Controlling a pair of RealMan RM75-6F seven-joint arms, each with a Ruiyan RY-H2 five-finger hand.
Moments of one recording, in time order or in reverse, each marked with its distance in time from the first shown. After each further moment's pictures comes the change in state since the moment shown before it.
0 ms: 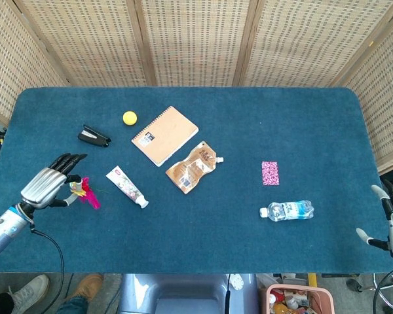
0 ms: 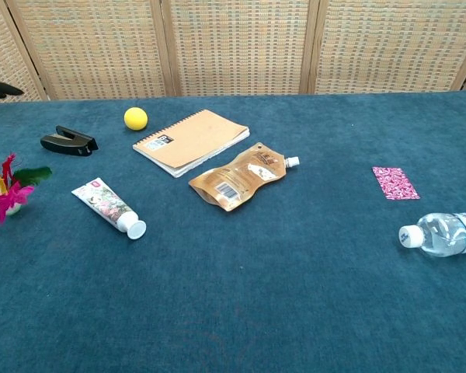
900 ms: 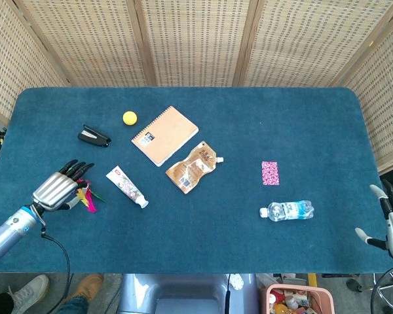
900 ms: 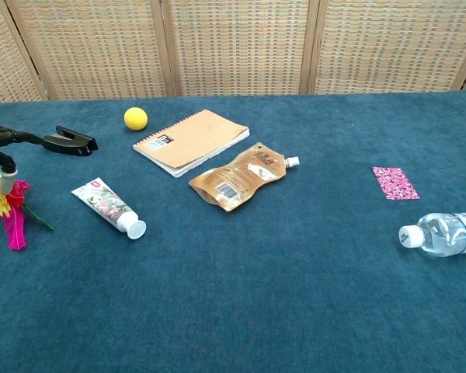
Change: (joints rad) left arm -0.025 -0.129 0.016 0.167 0.065 -0.136 0.263; right arm 0.004 -0.009 0.001 0.001 0.007 -0.002 -0.028
